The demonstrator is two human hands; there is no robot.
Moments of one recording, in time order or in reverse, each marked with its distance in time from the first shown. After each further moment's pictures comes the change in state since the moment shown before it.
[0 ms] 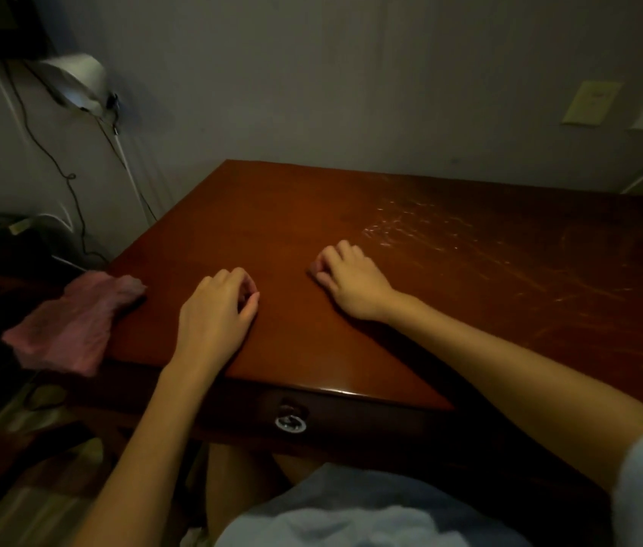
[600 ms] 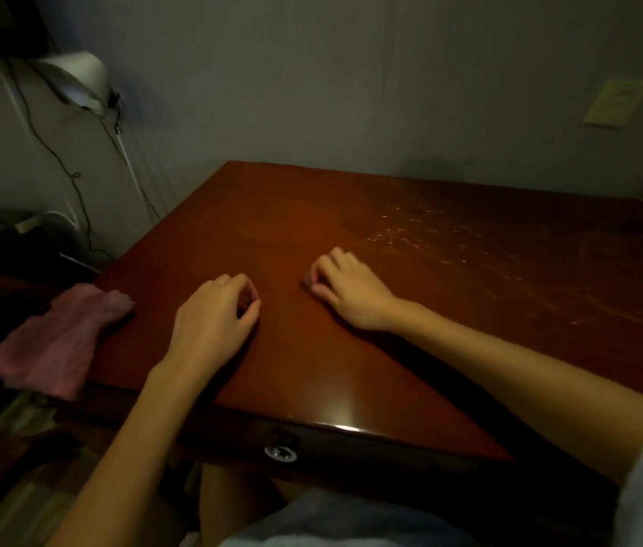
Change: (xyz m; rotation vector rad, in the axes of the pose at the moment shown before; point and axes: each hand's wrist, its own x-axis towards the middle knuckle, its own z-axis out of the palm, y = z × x) left_hand 0.023 0.009 -0.002 0.020 -0.094 -0.016; right_hand 0.017 0.019 -0.002 0.018 -0.033 -0.117
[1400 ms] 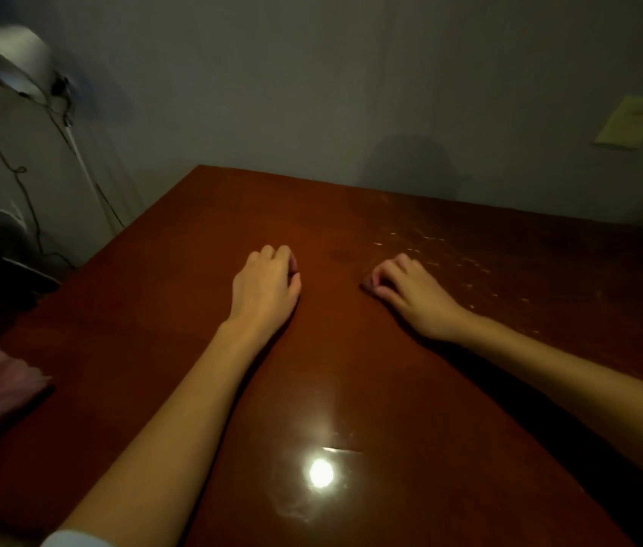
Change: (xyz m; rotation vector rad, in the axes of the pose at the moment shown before) left_hand 0.140 0.041 0.077 -0.050 0.037 0.024; right_hand 0.012 0.117 -0.029 0.036 -0.033 0.103
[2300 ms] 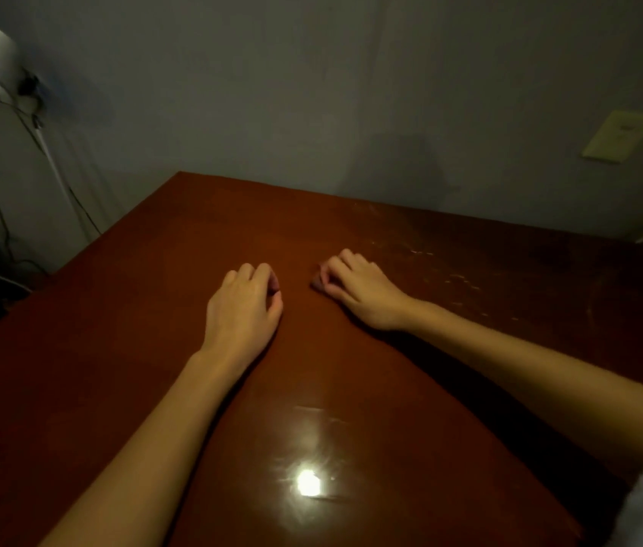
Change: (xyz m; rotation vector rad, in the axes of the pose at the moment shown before) left_hand -0.003 -0.001 0.005 -0.001 0.017 -0.013; right_hand 0.061 0.003 0.017 -0.055 -0.010 -0.086
